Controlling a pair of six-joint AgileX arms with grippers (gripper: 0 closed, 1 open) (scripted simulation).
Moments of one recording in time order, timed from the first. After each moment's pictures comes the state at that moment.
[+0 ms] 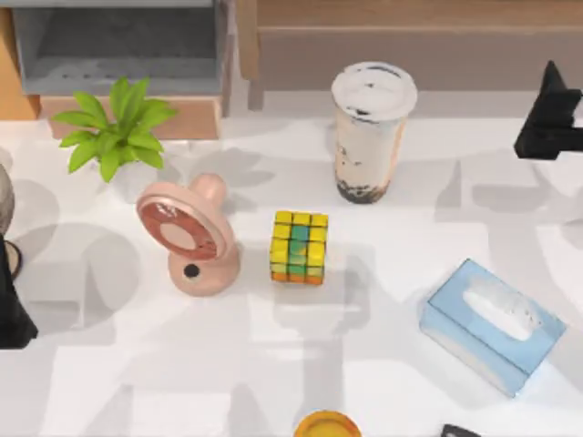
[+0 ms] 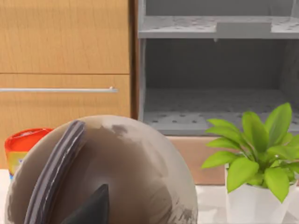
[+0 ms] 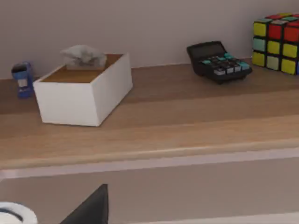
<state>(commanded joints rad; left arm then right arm) 0.00 0.00 0.00 0.00 0.00 0.00 0.39 1.17 0.47 0.64 0.39 0.13</state>
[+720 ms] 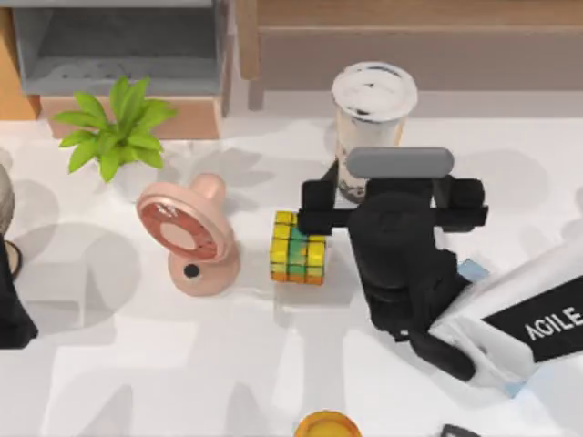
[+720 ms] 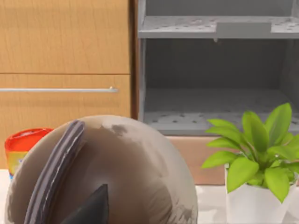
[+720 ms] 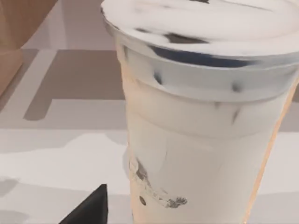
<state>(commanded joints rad) 0.00 0.00 0.00 0.00 0.00 0.00 0.81 1.99 0.78 0.89 0.82 0.22</state>
